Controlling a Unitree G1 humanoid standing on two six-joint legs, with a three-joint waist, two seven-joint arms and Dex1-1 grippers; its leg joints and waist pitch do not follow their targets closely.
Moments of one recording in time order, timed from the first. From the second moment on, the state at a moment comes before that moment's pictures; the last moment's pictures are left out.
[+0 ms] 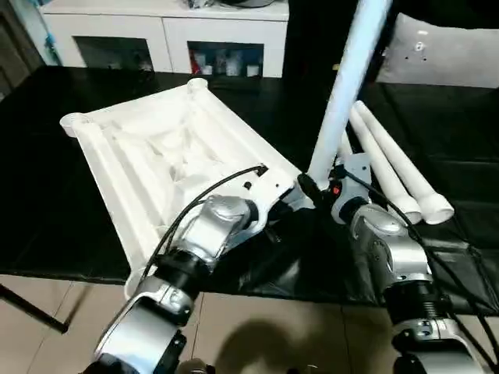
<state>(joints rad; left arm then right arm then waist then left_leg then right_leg) -0.70 0.01 -0.31 0.62 0.11 0.38 -0.61 -0.48 -0.12 -0.07 0.44 0.14 0.28 0.36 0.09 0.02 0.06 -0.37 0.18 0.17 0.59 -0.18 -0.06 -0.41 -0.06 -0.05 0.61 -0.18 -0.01</state>
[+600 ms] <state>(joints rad) -0.67 0.00 -0.23 0.48 0.00 0.20 -0.64 -0.31 -0.15 -0.16 0.05 0.23 0.39 0.29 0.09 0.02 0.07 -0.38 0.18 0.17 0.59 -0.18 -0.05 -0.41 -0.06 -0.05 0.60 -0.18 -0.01</state>
